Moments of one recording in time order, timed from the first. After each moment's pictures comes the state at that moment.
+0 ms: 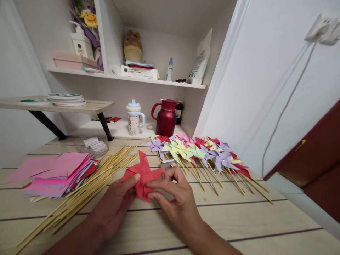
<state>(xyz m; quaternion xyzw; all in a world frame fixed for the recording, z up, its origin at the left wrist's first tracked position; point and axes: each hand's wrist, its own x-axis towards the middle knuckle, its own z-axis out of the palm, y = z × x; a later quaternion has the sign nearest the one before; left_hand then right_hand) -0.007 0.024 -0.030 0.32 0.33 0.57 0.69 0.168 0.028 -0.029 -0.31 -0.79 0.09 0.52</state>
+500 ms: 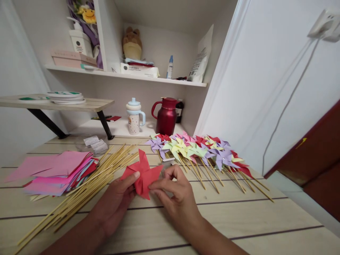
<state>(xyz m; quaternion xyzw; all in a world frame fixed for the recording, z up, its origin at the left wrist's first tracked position) -0.008 0.026 -0.033 0.31 0.34 0.57 0.68 0.165 0.030 -0.032 -0.34 -0.78 0.10 0.51</state>
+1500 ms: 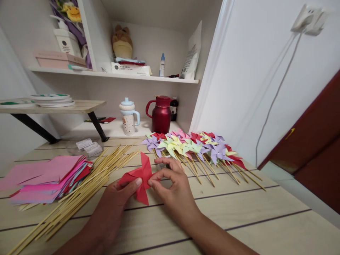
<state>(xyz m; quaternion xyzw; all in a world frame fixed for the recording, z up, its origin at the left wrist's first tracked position) 0.001 0.019 -0.028 0.36 0.45 0.54 0.61 0.164 0.034 -0.024 -0.43 -0.71 0.21 0.52</state>
